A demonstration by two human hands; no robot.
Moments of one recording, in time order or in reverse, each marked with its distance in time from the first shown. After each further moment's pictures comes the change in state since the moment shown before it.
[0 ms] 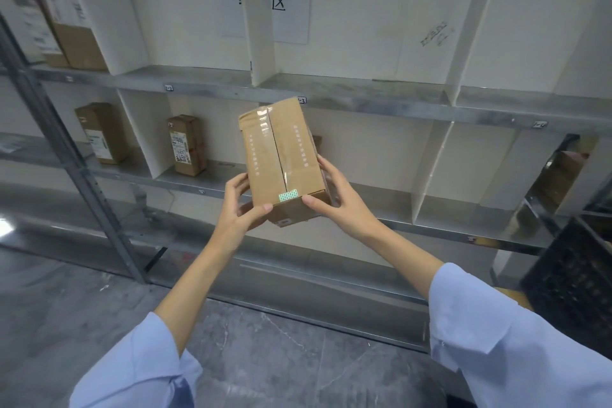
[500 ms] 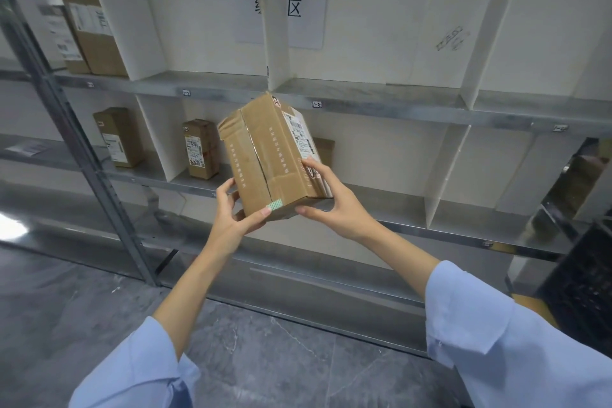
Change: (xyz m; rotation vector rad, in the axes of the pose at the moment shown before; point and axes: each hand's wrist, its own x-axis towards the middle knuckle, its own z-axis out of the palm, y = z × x) left_hand -0.003 -0.009 -0.045 0.011 0.050 -0.022; right_hand 0.015 -0.017 0.032 -0.036 -0.054 -0.137
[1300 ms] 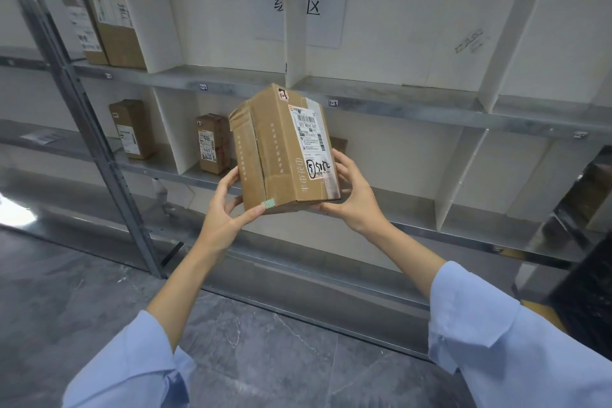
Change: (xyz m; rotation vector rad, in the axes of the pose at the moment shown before) left_hand -0.007 0.003 -0.039 0.107 0.037 0.099; right_hand 0.010 0.008 0.014 0.031 0.213 0.051
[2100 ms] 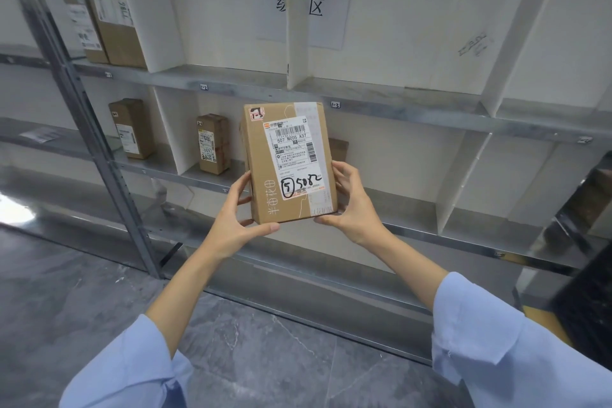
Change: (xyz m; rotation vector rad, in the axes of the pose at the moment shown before) left_hand 0.002 -0.003 0.005 0.132 -0.104 -0.023; right_hand -0.003 0.006 0.006 -0.008 -0.081 0.042
